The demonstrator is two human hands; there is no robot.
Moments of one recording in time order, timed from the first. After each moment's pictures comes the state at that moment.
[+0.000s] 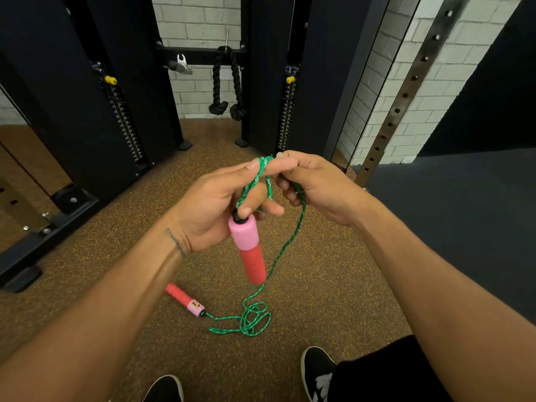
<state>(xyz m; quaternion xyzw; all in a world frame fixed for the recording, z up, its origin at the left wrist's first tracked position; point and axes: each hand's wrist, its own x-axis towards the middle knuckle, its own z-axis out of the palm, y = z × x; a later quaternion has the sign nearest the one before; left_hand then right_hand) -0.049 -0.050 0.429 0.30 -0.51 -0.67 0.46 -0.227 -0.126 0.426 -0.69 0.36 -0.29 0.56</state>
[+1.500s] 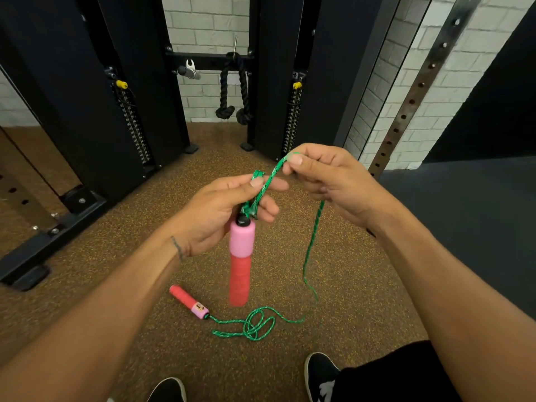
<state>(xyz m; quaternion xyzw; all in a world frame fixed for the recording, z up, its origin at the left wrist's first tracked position) -0.033 -0.049 0.419 0.38 -0.51 -0.62 0.45 -0.236 -0.107 0.455 -0.72 0.28 -0.32 0.55</state>
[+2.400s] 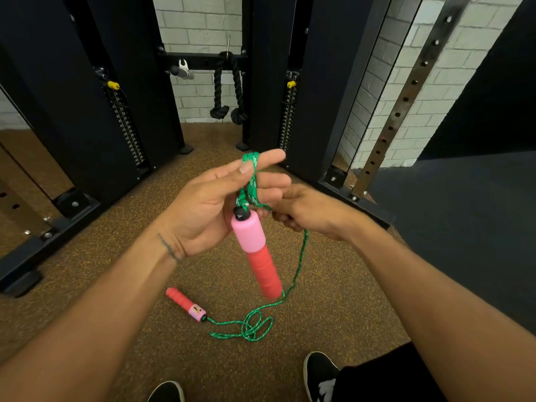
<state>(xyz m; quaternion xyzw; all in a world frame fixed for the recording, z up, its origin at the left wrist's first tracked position) -0.039 -0.045 0.434 0.28 -0.46 -0.68 0.51 -0.219 -0.118 0.406 -0.74 0.39 -0.15 0.52</state>
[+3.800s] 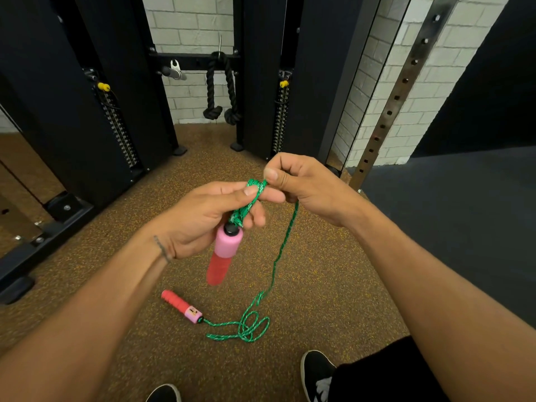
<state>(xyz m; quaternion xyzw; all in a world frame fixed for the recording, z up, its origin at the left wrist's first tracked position) -0.032 -0.052 0.421 0.37 -0.54 -0.65 0.39 -0.226 -0.118 0.434 -0.76 0.31 -0.30 0.50</state>
